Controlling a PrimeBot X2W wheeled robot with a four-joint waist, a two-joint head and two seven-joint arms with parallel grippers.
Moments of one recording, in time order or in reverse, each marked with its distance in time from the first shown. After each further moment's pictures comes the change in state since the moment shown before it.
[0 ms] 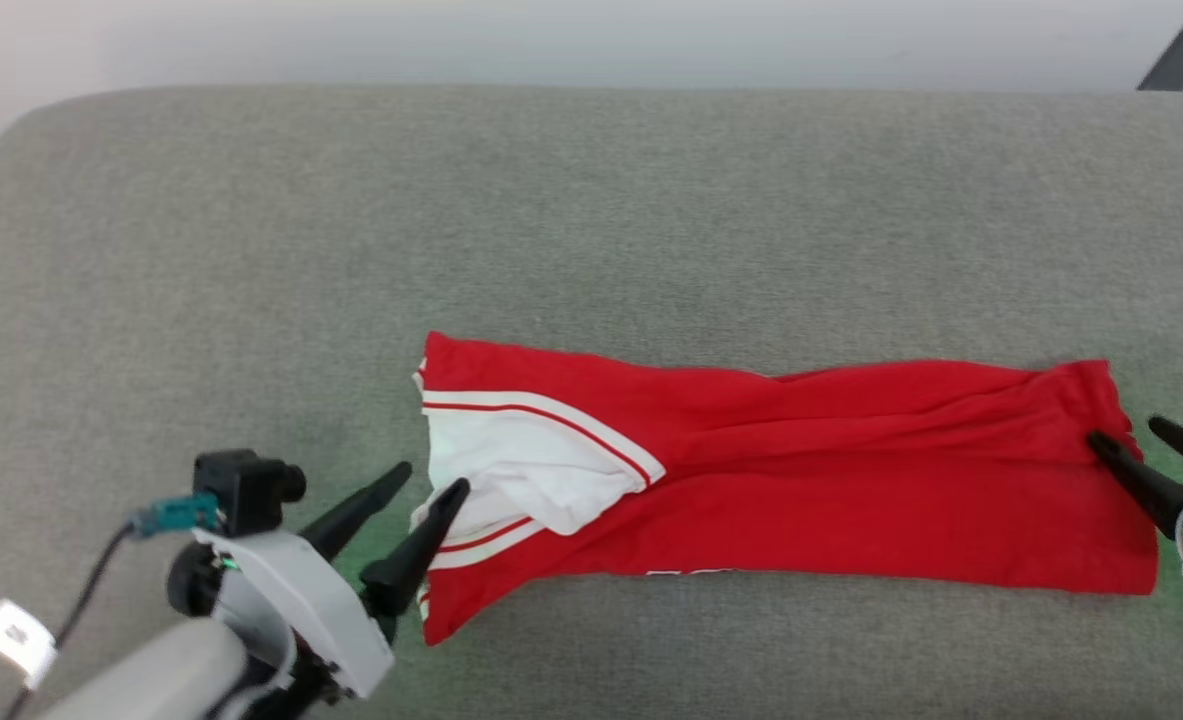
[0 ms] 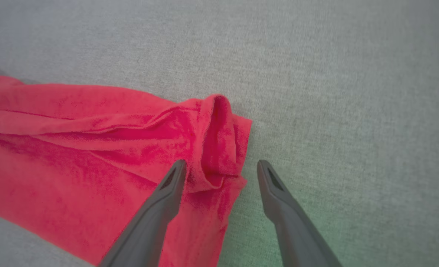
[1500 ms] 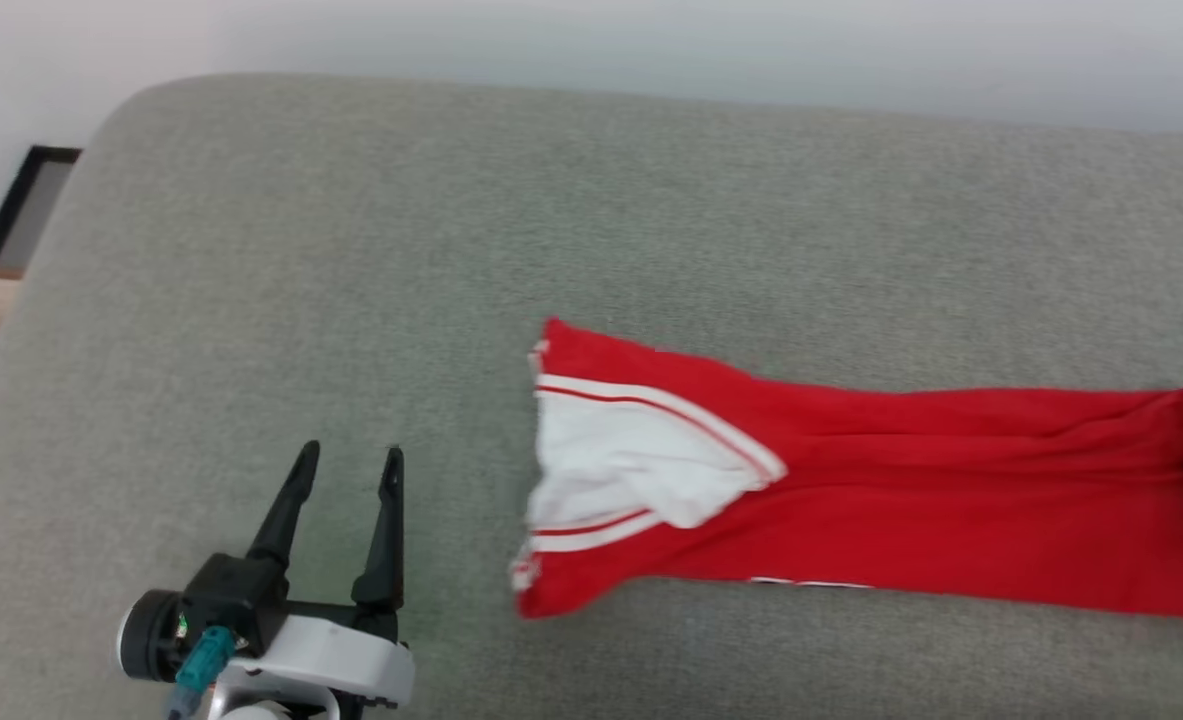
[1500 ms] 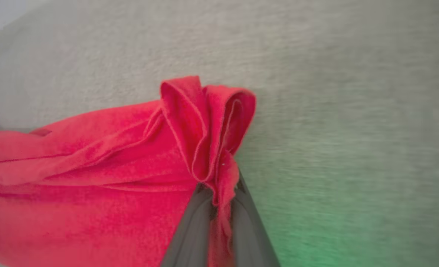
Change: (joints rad) left arm 0.433 -0.663 0.925 -0.010 1.092 -0.056 -0.112; right arm 0.077 0.079 -0.226 0.182 0.119 0.001 0.153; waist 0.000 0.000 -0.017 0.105
